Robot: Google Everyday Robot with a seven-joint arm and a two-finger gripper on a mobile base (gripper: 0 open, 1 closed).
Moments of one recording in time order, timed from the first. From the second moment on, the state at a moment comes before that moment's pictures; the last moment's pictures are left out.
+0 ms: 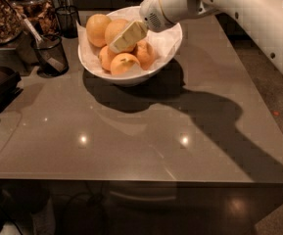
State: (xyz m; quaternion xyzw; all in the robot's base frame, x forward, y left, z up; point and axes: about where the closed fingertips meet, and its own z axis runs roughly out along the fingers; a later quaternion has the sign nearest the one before) arm 0.702 0.020 0.969 -0.50 0.72 0.15 0.46
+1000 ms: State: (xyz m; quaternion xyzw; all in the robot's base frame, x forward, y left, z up) arm 0.710 0.034 0.957 -0.49 0.72 0.20 0.45
